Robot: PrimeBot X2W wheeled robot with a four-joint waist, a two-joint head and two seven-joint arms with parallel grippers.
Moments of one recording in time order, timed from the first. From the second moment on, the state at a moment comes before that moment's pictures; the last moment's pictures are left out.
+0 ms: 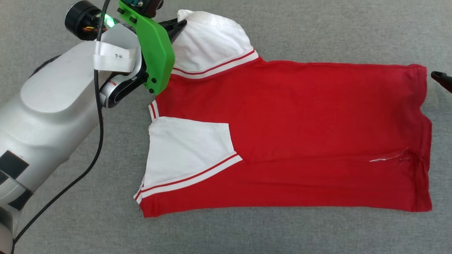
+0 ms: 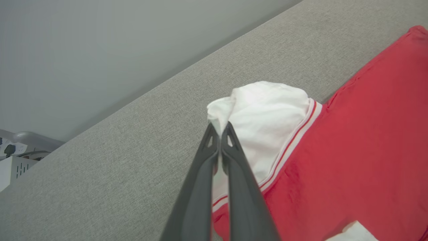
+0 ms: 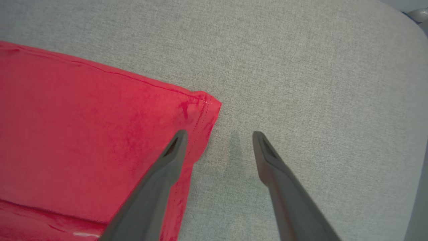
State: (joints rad) left arm -1.28 0.56 -1.20 0.47 -1.02 -0.09 0.17; right arm -0.74 -0.73 0.29 0.24 0.71 0.13 0.86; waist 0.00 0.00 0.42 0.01
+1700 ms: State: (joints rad) left arm -0.72 0.72 -1.24 0.14 -1.10 0.15 -0.04; right arm -0.32 -0.72 0.45 0.30 0.81 0.13 0.28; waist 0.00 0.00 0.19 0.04
